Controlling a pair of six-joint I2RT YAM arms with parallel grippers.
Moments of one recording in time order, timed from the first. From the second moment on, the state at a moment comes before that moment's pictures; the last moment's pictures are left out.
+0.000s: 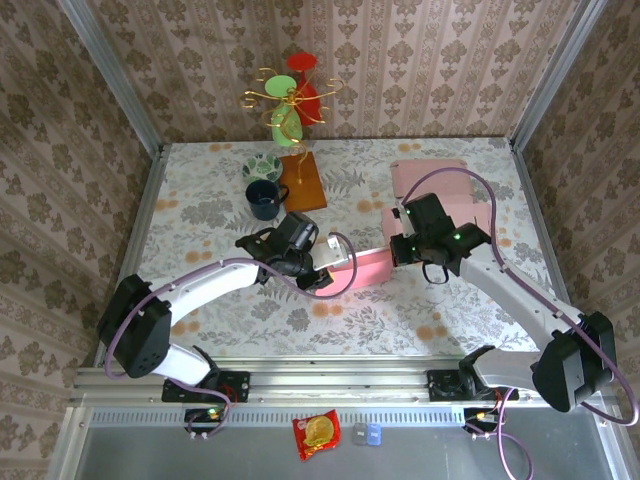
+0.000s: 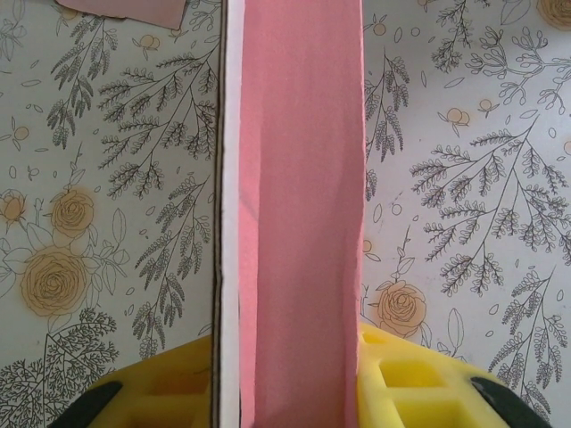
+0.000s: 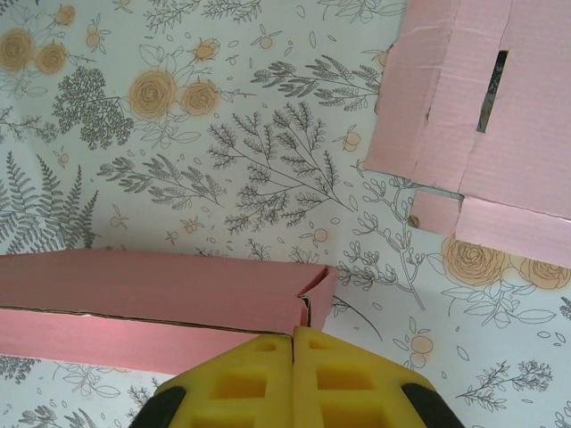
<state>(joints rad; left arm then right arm) -0.82 1.46 0.98 -0.47 0.30 0.46 0.45 1.25 1.00 -0.72 -0.03 0.27</state>
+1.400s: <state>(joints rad) -0.61 1.22 0.90 -0.45 0.31 0.09 0.62 1.18 0.86 -0.54 0.24 0.41</state>
